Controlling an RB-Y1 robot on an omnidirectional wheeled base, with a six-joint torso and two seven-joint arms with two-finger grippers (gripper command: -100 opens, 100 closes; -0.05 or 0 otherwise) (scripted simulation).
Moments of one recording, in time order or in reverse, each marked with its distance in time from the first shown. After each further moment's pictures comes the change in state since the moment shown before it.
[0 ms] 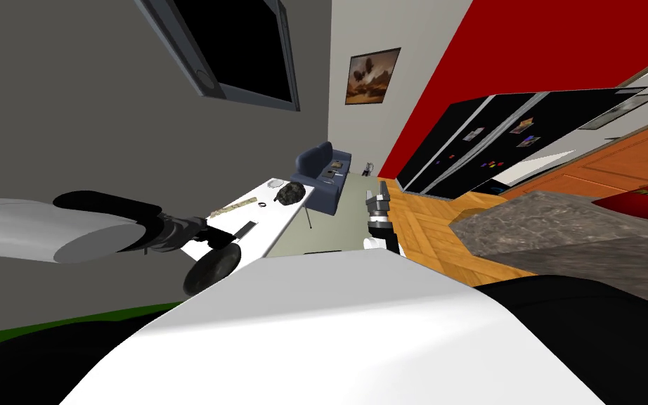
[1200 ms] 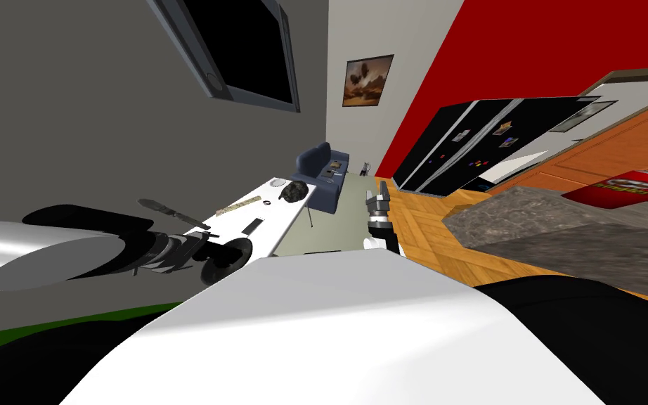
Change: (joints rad) left arm 0.074 -0.123 0.070 -0.062 0.172 0.101 0.002; right arm 0.000 0.000 0.000 0.000 0.000 0.000 0.000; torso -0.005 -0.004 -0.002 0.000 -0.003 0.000
